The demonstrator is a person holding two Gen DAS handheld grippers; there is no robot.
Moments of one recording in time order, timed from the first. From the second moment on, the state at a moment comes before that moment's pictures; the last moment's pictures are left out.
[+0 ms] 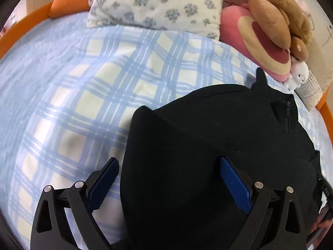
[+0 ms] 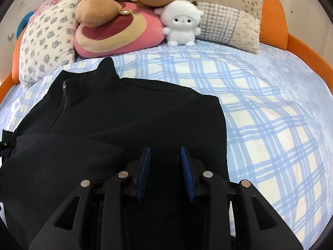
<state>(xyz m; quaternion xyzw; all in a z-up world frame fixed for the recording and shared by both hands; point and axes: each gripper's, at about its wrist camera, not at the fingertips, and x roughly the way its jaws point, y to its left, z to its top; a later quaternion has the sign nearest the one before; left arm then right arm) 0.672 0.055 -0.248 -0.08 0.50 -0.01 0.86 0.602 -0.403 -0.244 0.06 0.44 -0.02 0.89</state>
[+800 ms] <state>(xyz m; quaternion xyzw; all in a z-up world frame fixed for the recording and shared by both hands) 0.550 0.050 -0.266 -0.11 0.46 -0.11 0.87 0.480 -0.412 -0.260 0.05 0.43 0.00 0.90</state>
